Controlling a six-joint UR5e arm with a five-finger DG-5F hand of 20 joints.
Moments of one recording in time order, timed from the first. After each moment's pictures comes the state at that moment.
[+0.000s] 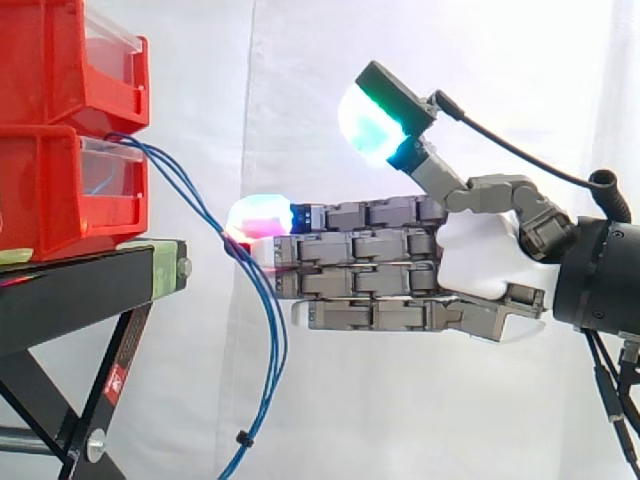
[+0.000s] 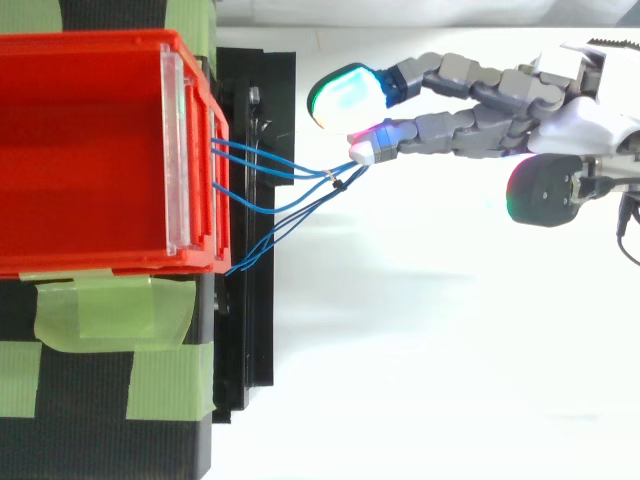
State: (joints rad) arm 0.20 -1.99 -2.00 -2.08 -1.09 0.05
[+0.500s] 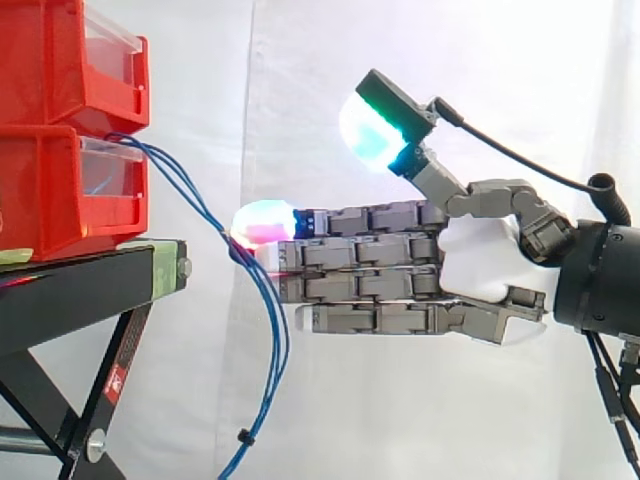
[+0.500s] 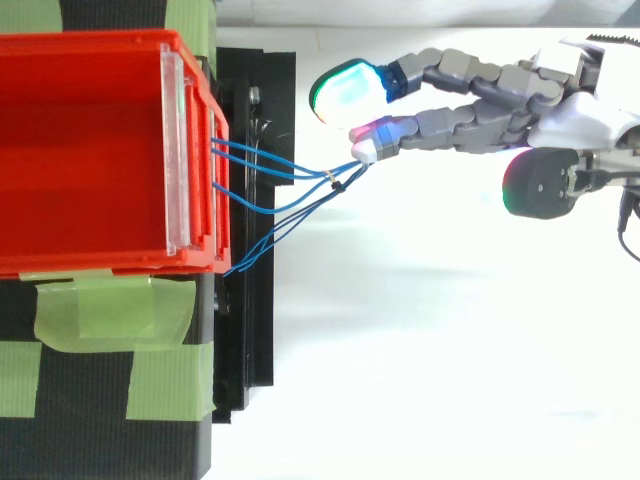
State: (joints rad) arm 0.19 -1.99 -2.00 -2.09 -1.09 0.05
